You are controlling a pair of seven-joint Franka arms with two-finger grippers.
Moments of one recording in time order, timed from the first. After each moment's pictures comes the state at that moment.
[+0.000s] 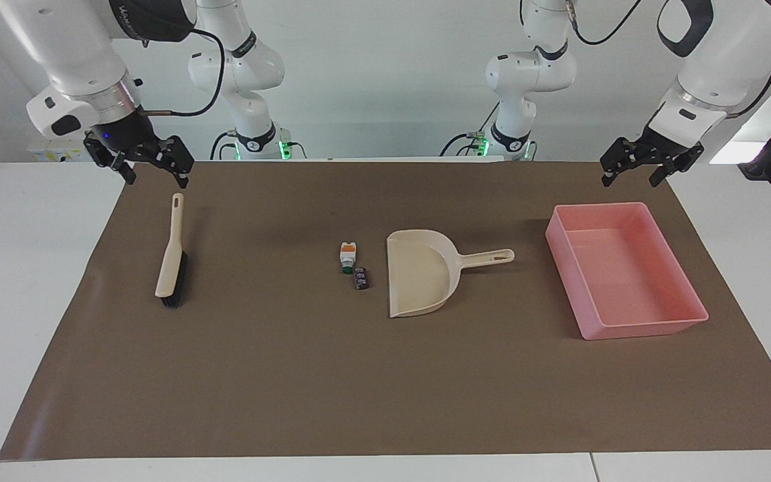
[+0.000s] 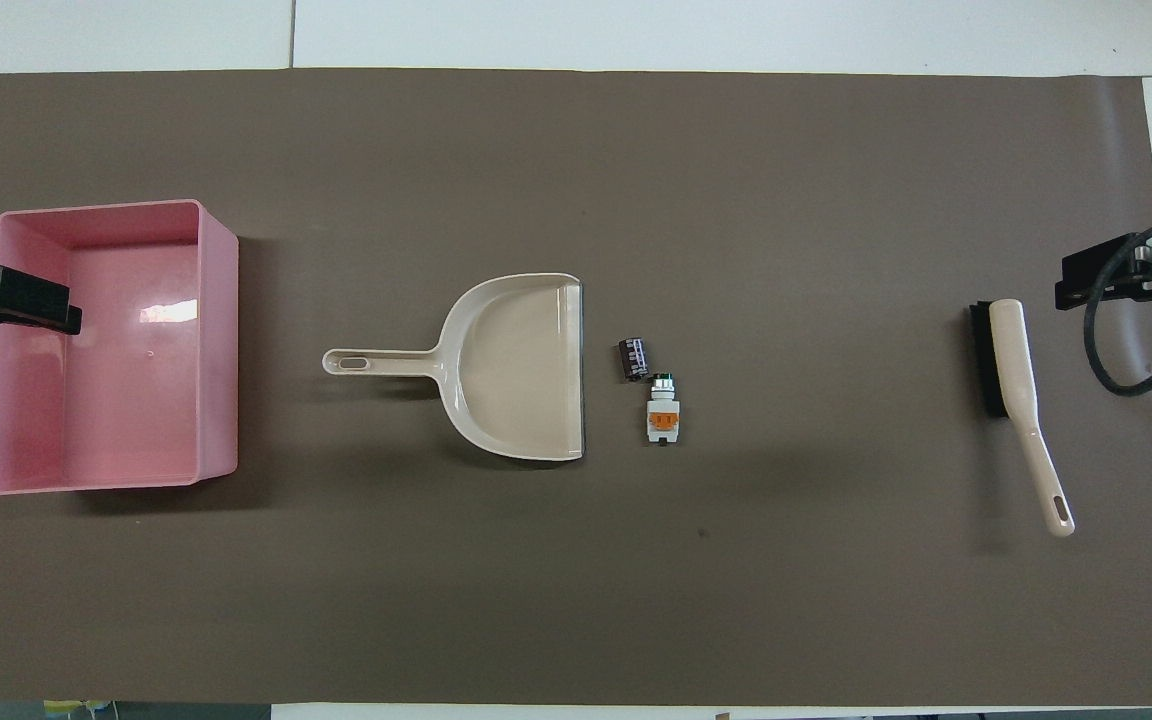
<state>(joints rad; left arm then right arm) -0.03 -0.03 -0.01 -1.62 -0.02 1.54 0.04 0.07 -0.01 -0.09 -1.56 -0.02 1.52 0.10</state>
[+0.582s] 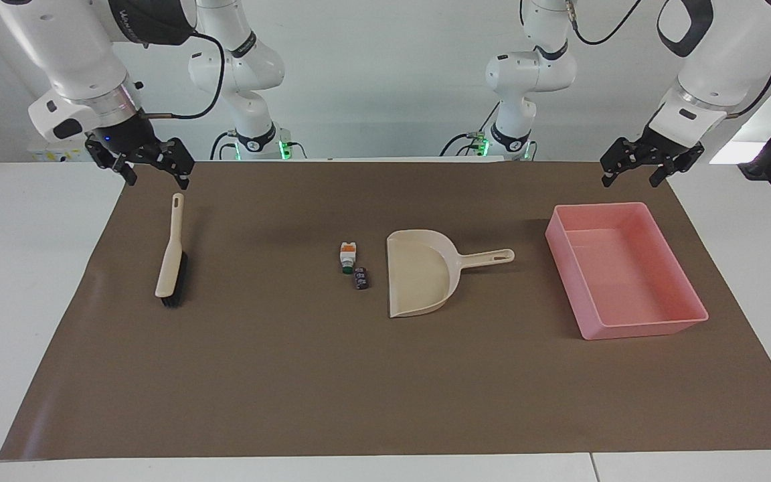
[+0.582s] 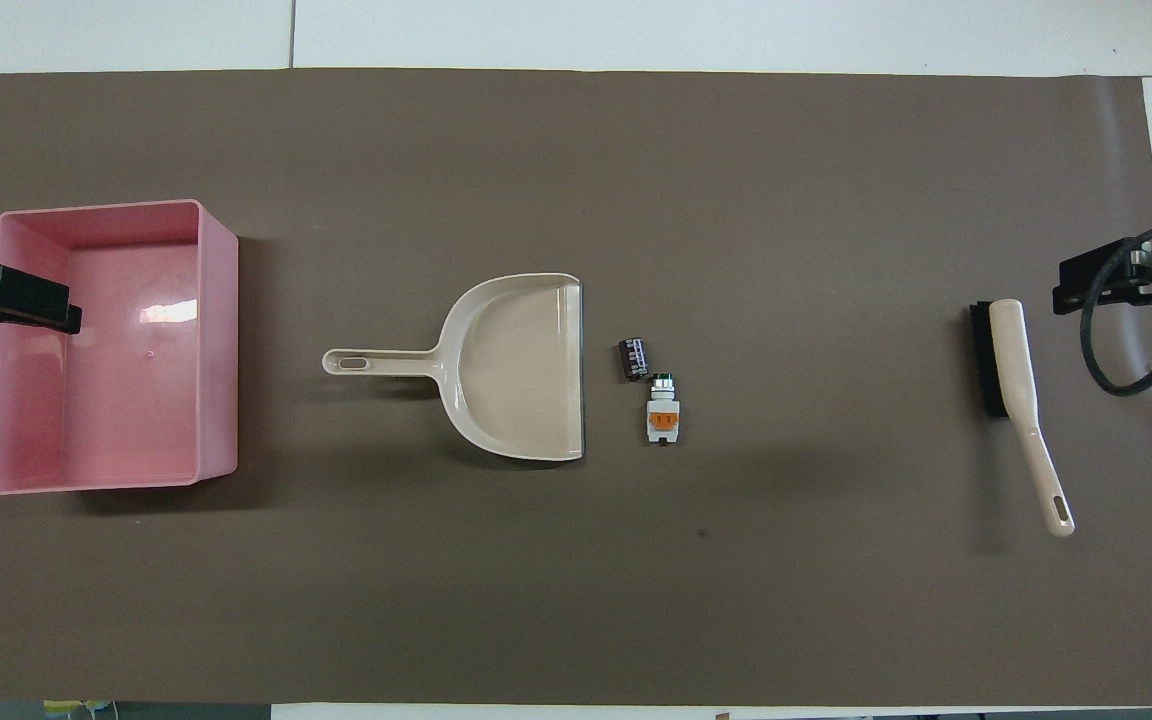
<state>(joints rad) -0.03 -0.03 -0.01 -1.62 -0.02 1.54 0.04 0.07 -0.01 -0.09 -1.58 -0.02 1.52 0.09</state>
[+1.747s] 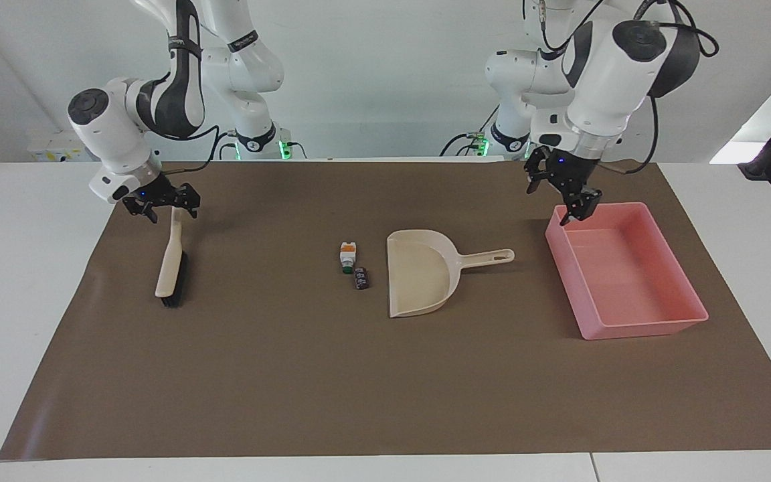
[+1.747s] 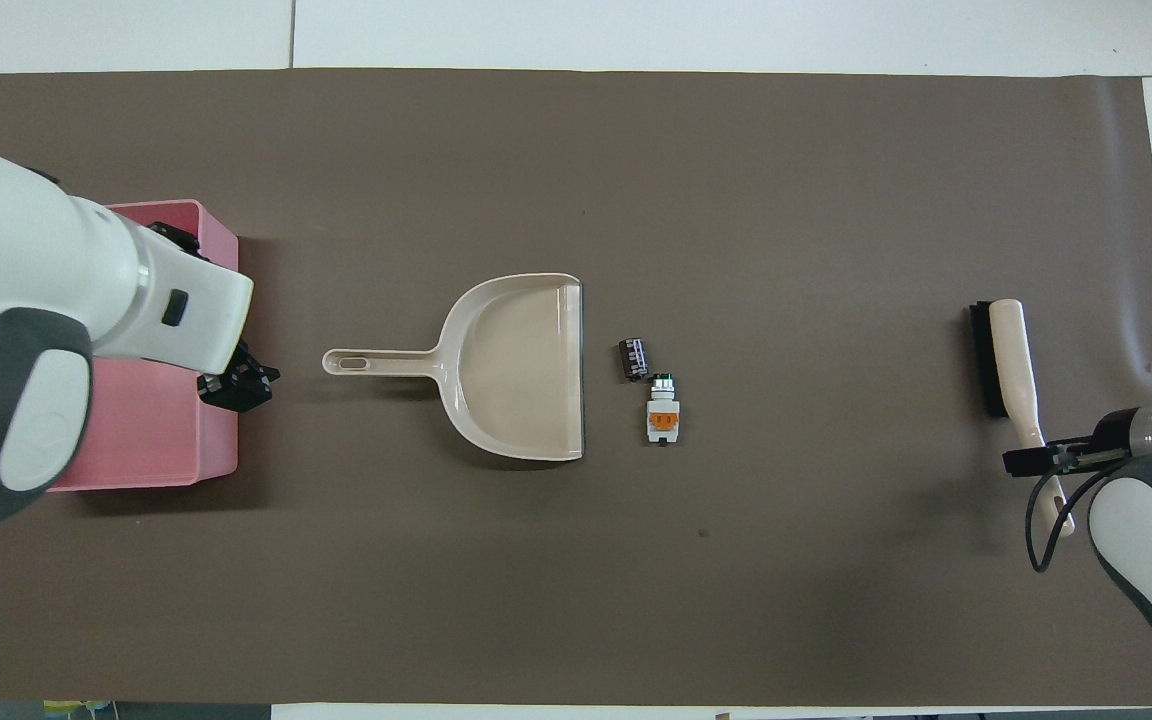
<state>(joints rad) -0.30 -0.05 -0.04 -1.86 0.01 1.83 0.88 -0.17 -0.20 -0.10 -2.46 -0.02 2.17 -0.36</state>
